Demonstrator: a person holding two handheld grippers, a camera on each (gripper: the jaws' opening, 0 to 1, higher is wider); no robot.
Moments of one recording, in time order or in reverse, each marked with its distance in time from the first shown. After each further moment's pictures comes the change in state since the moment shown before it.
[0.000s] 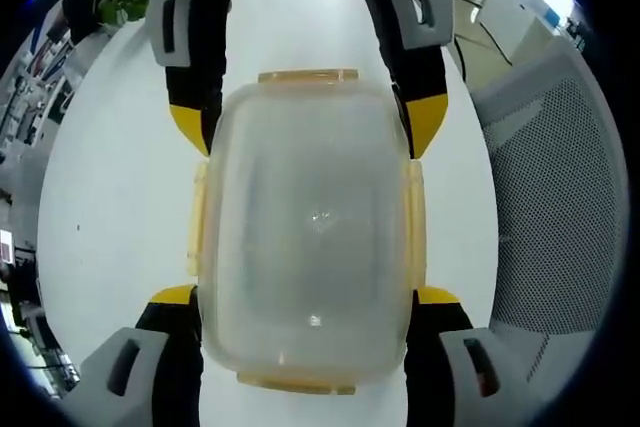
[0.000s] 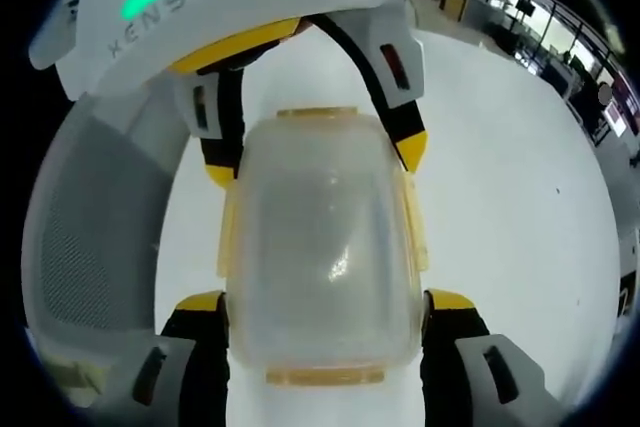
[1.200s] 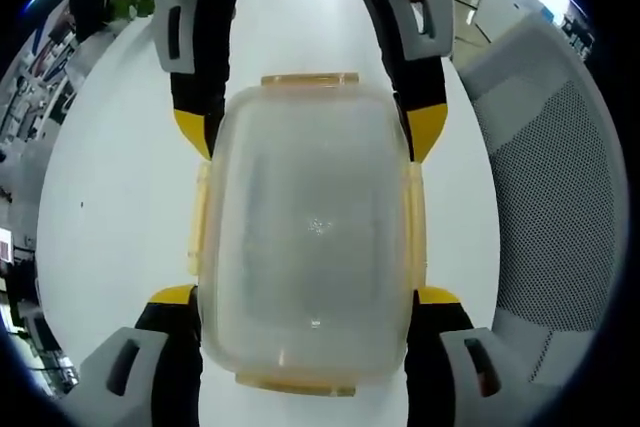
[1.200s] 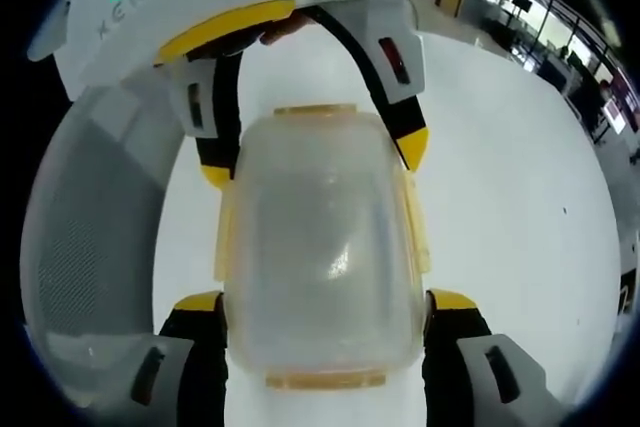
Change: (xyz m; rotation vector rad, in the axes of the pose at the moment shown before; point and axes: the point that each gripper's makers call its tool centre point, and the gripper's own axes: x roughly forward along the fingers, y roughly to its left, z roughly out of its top) left arm -0.012 0.009 -0.047 0.008 -0.028 -0.004; right arm 0.024 -0.004 0.046 0.024 0.011 -0.012
